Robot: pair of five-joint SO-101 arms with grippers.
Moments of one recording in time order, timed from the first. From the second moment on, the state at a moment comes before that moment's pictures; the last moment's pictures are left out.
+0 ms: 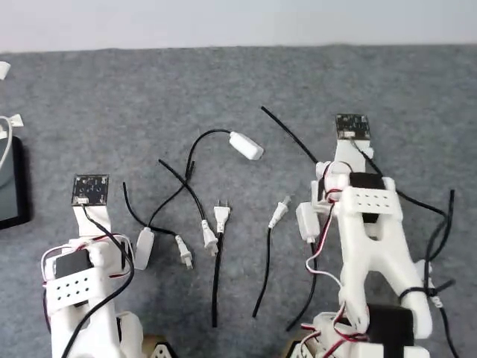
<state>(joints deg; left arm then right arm) -22.5 -50.9 75.0 58.2 -10.5 1.9 -12.8 39.1 53.0 1.7</state>
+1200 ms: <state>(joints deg) -22.5 -50.9 75.0 58.2 -10.5 -15.1 -18.9 49.3 49.9 2.3</state>
